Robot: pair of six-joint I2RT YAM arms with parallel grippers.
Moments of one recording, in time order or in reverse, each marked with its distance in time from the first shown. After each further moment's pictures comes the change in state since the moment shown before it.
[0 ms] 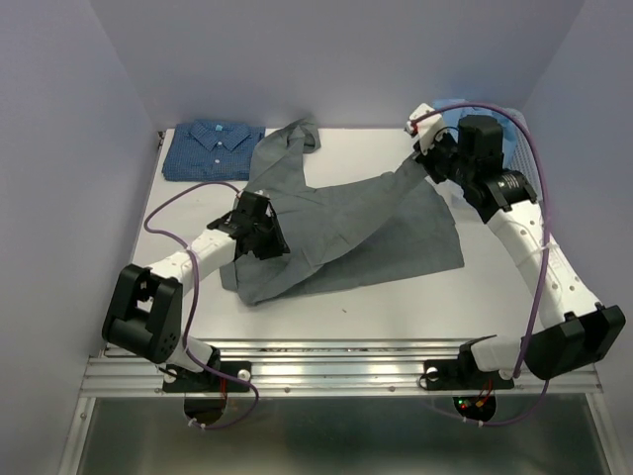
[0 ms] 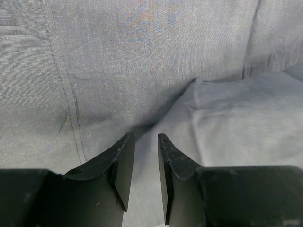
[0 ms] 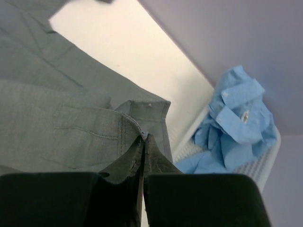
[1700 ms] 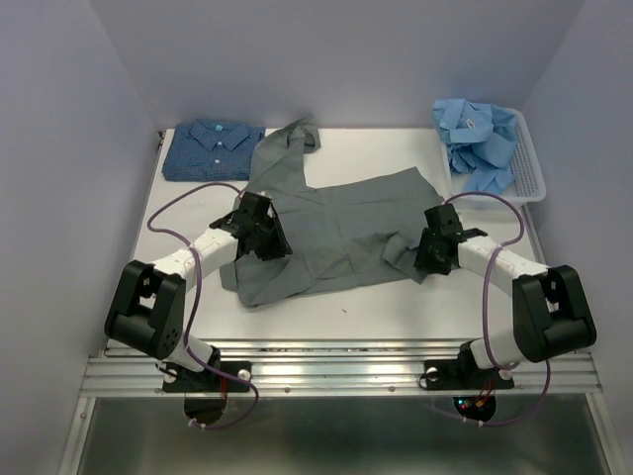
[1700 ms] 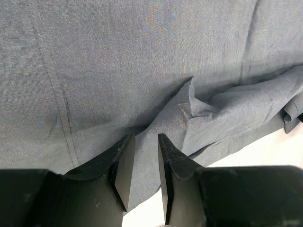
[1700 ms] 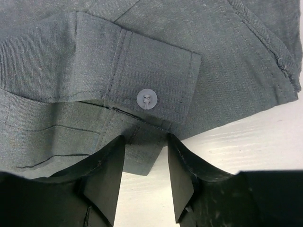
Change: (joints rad) left arm -0.006 0.022 0.000 0.013 0.024 -0.014; right arm -0.034 0.080 -0.728 0.080 0.264 1.085
